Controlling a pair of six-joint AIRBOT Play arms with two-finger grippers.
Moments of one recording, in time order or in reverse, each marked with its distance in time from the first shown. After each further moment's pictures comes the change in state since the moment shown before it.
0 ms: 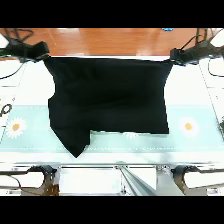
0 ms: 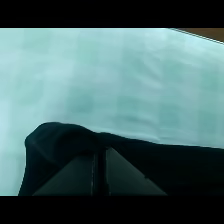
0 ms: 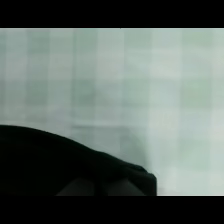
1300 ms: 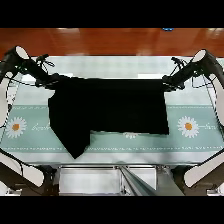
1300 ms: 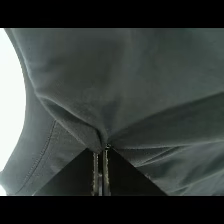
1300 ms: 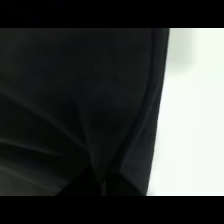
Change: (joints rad) left arm 0.065 -0.293 0.066 -0.063 -0.483 0.202; right arm -0.063 -0.261 -0.010 0.065 0.359 -0.090
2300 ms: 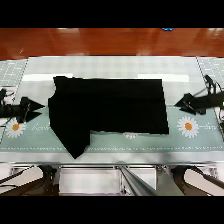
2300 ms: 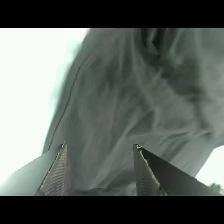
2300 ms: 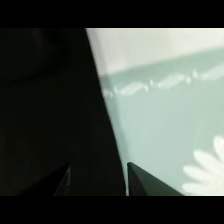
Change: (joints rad) left arm 0.591 0.609 -0.958 -0.530 0.230 0.247; right arm -0.291 0.721 -0.851 0.168 -0.276 -0.086
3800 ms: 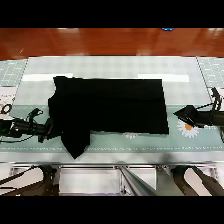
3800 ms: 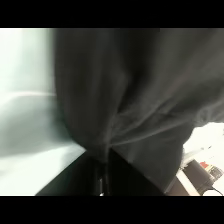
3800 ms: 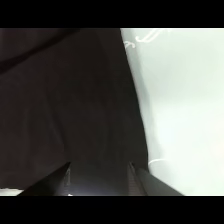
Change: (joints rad) left arm -0.226 -0.049 -0.222 0.165 -0.030 -0.027; right arm -0.078 0.237 -0.227 0.132 -0.011 -0.085
